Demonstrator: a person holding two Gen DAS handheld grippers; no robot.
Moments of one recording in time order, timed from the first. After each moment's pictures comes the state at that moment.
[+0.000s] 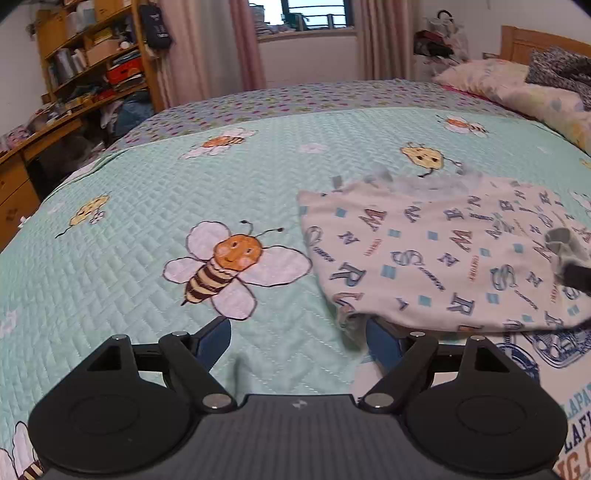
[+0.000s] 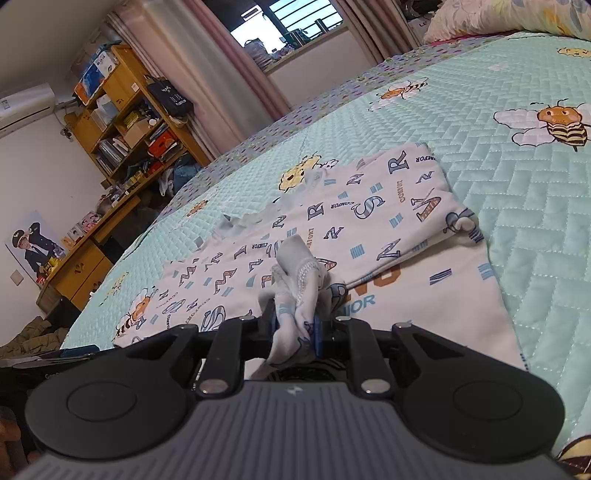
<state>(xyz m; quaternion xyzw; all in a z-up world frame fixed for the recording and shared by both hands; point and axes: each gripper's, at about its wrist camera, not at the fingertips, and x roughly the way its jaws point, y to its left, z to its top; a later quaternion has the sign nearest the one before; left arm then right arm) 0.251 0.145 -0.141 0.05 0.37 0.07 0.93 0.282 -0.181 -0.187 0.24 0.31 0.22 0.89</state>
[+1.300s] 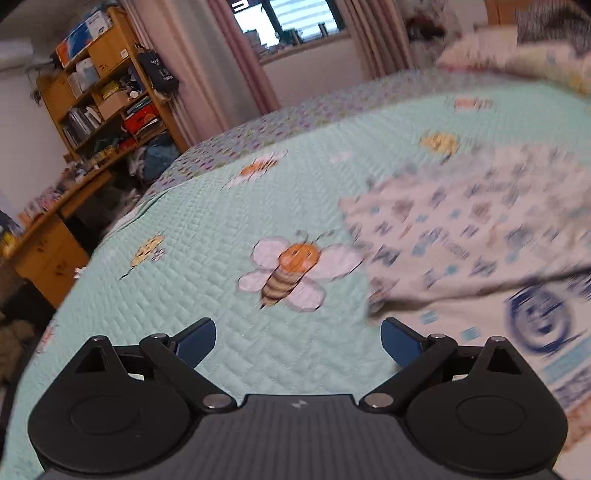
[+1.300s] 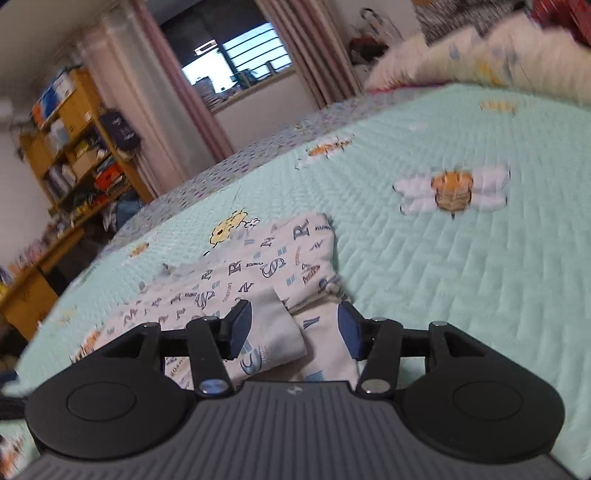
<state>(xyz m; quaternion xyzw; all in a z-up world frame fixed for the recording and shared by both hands) 0.197 0.142 -0.104 0.14 0.33 0.10 0.93 0.245 -0.230 -0.155 0.21 0.27 0.12 0.93</state>
